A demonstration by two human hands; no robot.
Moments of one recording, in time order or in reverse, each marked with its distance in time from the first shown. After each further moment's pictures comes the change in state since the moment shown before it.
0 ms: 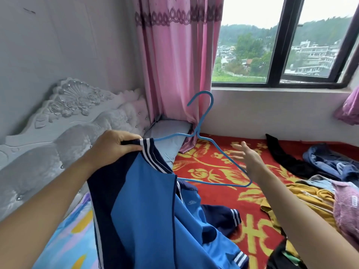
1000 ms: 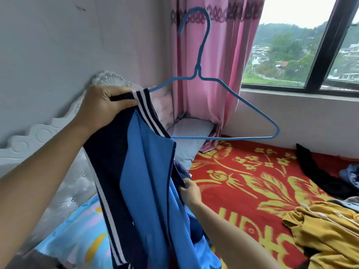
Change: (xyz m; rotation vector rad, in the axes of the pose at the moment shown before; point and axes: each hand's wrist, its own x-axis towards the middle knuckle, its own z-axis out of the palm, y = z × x) left_hand -0.012 0.025 -0.080 0.021 0.385 -0.008; right_hand -0.038 0.114 0.210 -0.503 -0.257 -0.119
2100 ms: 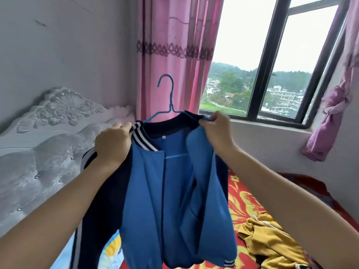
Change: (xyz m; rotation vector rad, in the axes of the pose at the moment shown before) left_hand 0.003 -0.022 0.098 0.631 0.103 0.025; right_hand -0.067 -0.188 -0.227 0.097 0.607 -0.416
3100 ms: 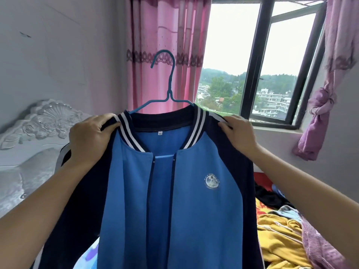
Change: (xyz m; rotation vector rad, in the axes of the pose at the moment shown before) left_hand 0.031 -0.019 -0.028 -0.418 0.336 -0.017; right_hand 0.043 0.043 -0.053 -0.576 0.064 -0.502
